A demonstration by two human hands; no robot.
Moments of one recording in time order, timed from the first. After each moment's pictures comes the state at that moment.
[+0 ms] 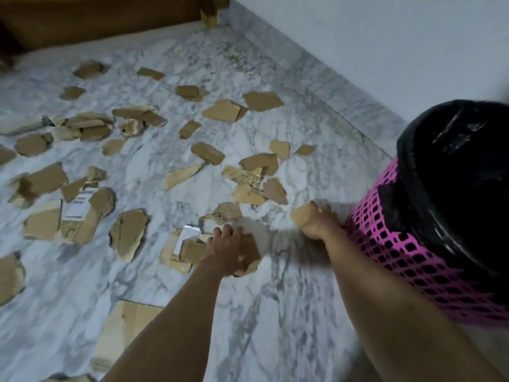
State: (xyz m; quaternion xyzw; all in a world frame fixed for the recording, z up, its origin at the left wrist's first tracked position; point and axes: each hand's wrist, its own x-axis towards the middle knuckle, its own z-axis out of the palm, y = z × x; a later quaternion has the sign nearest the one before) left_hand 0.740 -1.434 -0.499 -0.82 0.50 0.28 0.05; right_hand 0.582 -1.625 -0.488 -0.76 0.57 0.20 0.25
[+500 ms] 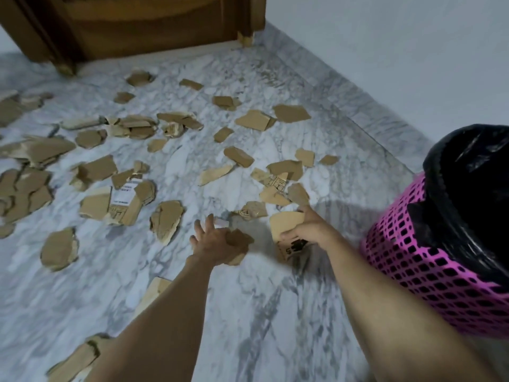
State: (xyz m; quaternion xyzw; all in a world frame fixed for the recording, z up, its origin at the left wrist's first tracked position) left_hand 0.784 -1.373 -0.470 -0.89 0.32 0.32 -0.05; right_hand 0.623 -1.562 -0.451 -0.70 0.51 0.10 0.50
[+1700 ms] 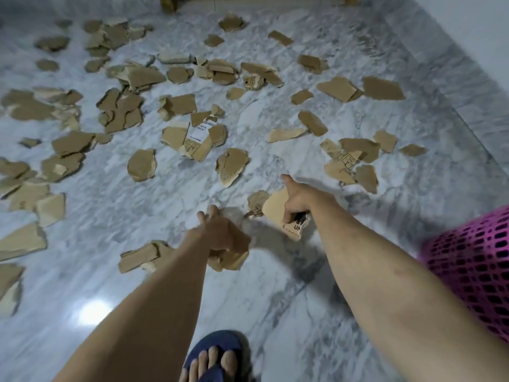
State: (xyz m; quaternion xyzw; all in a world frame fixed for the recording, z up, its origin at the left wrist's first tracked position) left_hand 0.785 -1.240 -0.479 -0.90 0.24 0.36 0.08; right_hand 0.734 -1.455 -0.441 -0.87 0.28 0.32 0.25
